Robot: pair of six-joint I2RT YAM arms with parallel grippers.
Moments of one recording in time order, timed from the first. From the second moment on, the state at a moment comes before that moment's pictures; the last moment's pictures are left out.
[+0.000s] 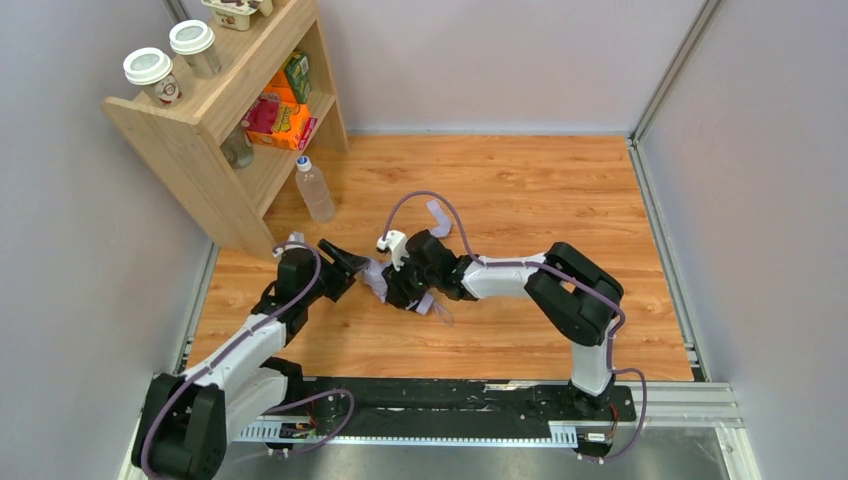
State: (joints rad) left arm -0.27 0.99 0.29 0.12 0.13 -1.15; right arm 0.95 1.91 1.05 0.15 -0.20 0.06
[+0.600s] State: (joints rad) left arm -0.24 0.99 0.18 0.28 0.32 -1.15; right arm 0.70 2.14 1.29 0.03 -0.87 0.22
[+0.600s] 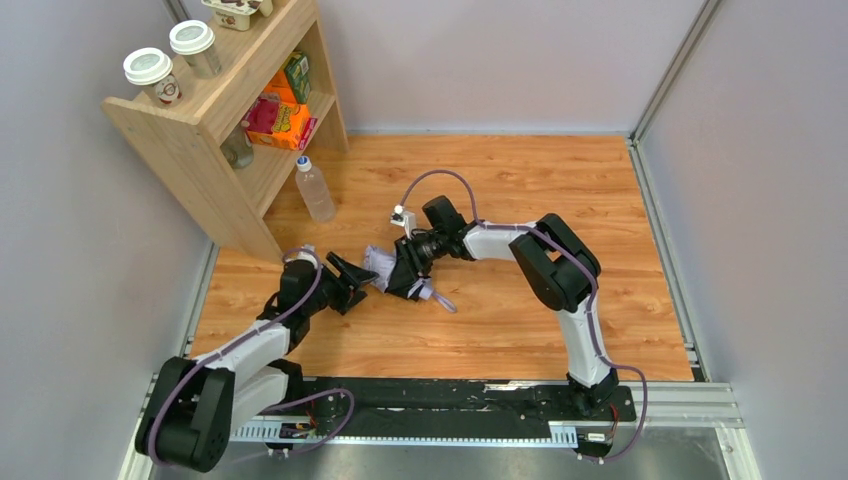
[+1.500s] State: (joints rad) left arm -0.34 1.72 0.14 1.24 0.20 -1.40; right arm 0.66 2.20 1.41 -0.20 -0.95 0.22
